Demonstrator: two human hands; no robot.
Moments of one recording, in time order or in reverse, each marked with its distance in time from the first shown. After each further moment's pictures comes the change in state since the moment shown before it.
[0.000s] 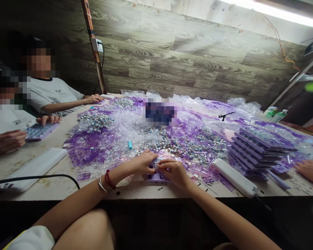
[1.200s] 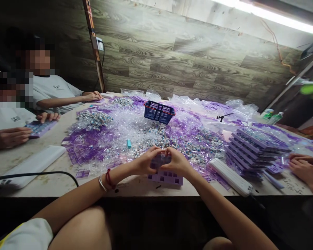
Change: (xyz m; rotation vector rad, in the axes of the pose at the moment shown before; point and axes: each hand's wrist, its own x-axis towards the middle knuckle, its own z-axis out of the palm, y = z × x) left_hand 0.003 0.008 0.011 -0.366 0.289 0.208; right_hand 0.031 -0.028 -0.037 -0.217 -0.106 0.262
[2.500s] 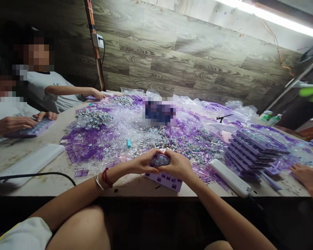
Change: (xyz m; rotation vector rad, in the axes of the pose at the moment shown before) left_hand -0.007 0.004 -0.013 -0.260 -0.120 -0.115; right_hand -0.007 -0.036 -0.012 -0.391 -0.157 0.231
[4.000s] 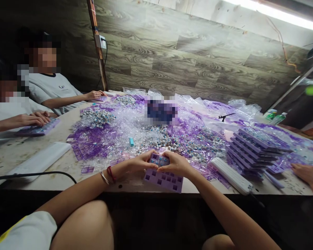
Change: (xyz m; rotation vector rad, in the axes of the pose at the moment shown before) left_hand -0.012 -0.019 0.010 -0.663 -0.031 -0.292; right_hand 0.008 0.008 0.006 0.169 -0.180 -0.148
